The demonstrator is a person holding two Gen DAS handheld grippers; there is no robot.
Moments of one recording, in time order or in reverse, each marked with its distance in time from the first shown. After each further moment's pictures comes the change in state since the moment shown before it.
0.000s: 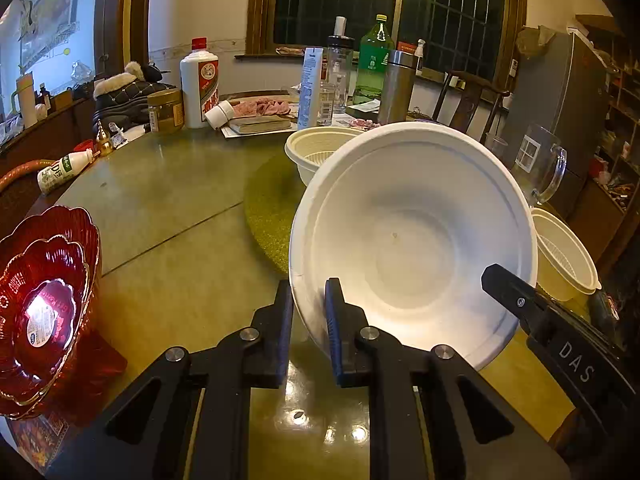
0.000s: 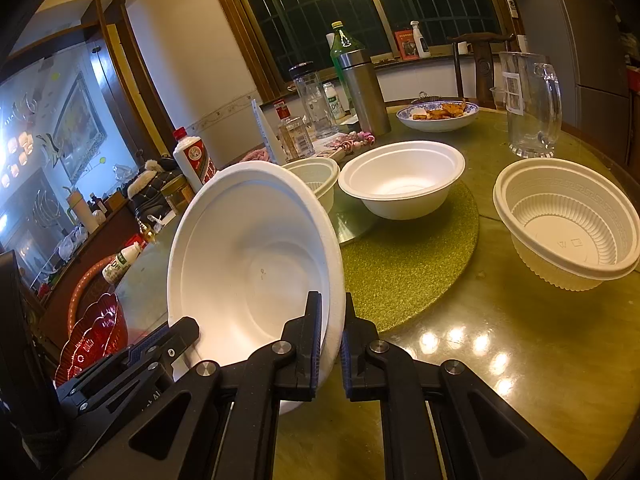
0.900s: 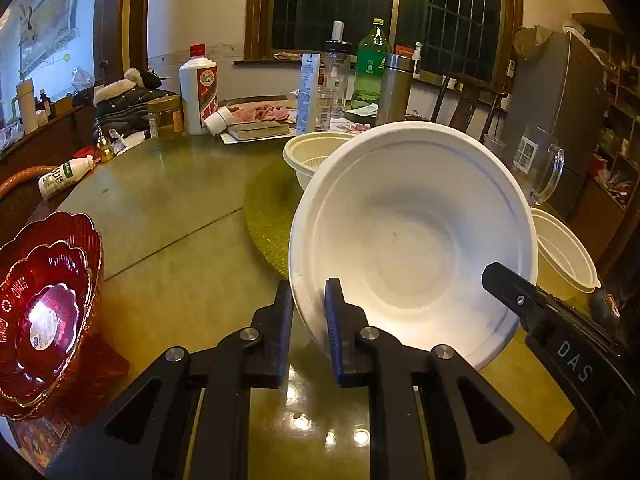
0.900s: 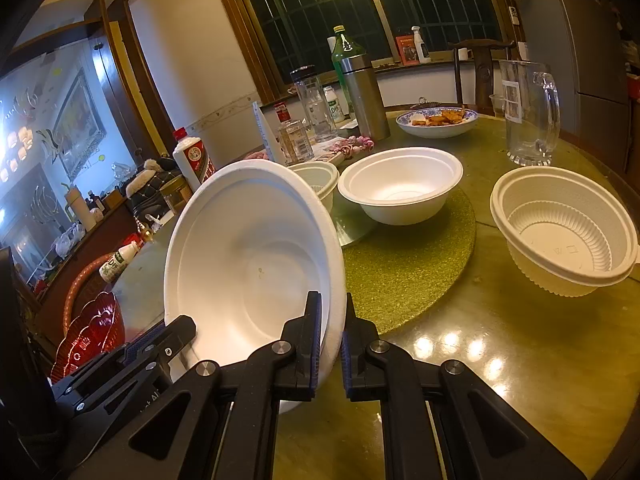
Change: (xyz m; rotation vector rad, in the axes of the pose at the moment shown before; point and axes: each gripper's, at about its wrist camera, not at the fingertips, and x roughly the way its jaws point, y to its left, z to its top) left arm -0.006 -0.002 -0.001 0.010 -0.019 0.005; right arm -0.006 0.004 0.001 -0.023 -0.013 -0.021
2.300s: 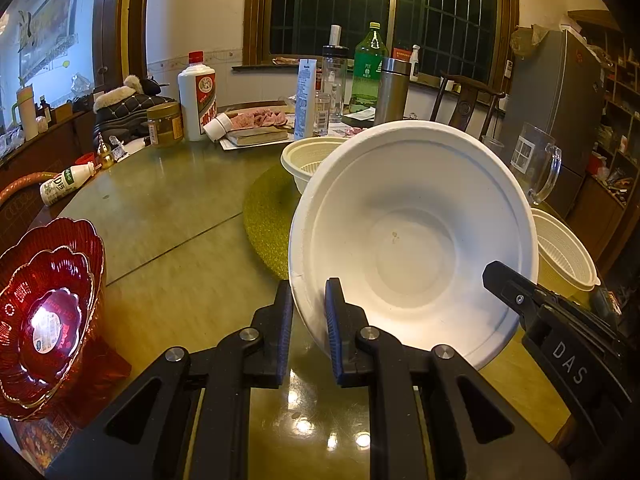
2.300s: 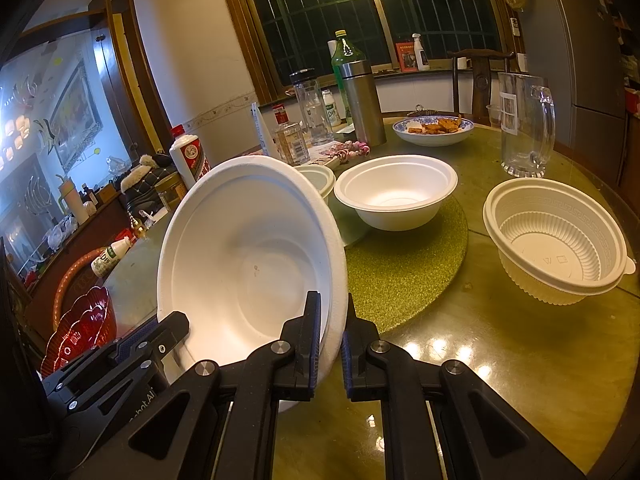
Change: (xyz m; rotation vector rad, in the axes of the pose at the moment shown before) left arm -0.002 -0.001 -0.002 0.008 -0.011 0.003; right arm -0.002 0.003 0.001 -0.030 -0.011 -0.030
